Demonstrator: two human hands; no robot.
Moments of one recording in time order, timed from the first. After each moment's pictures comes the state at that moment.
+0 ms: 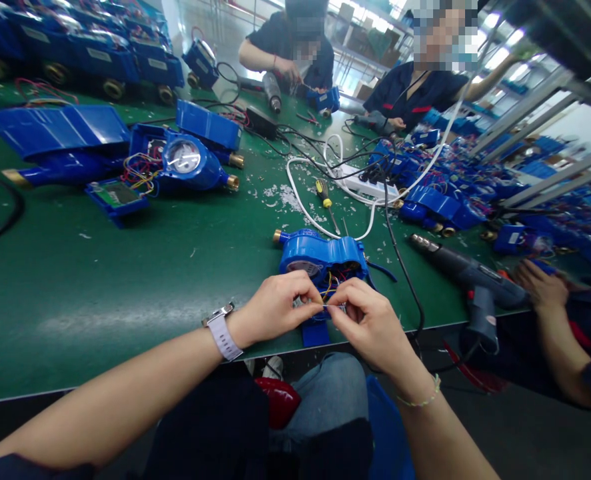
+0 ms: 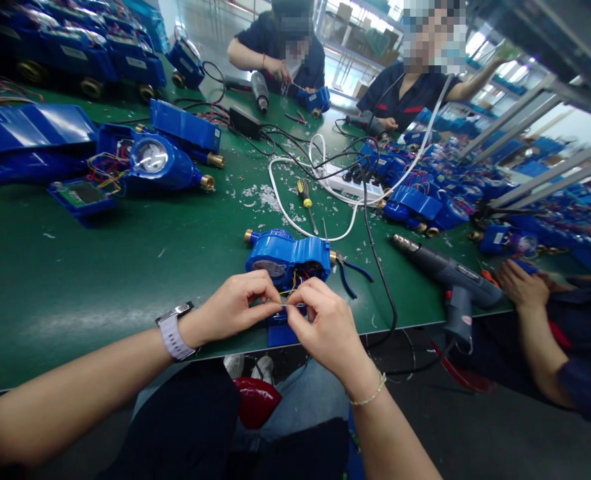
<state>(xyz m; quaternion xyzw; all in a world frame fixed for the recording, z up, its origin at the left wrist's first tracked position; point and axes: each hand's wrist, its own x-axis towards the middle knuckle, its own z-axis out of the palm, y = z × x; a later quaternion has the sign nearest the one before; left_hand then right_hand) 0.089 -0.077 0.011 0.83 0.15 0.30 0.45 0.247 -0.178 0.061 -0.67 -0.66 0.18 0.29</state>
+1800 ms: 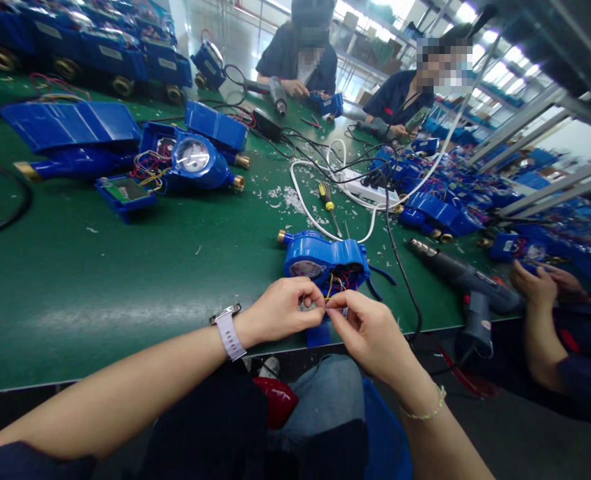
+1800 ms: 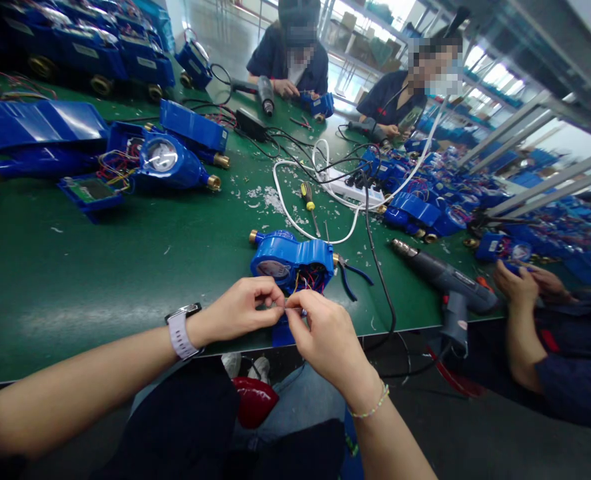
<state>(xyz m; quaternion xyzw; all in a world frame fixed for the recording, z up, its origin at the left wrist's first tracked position) 0.090 -0.085 0.013 0.77 0.21 0.27 0.54 0.236 -0.184 0.067 -0.67 -0.69 0.15 0.23</state>
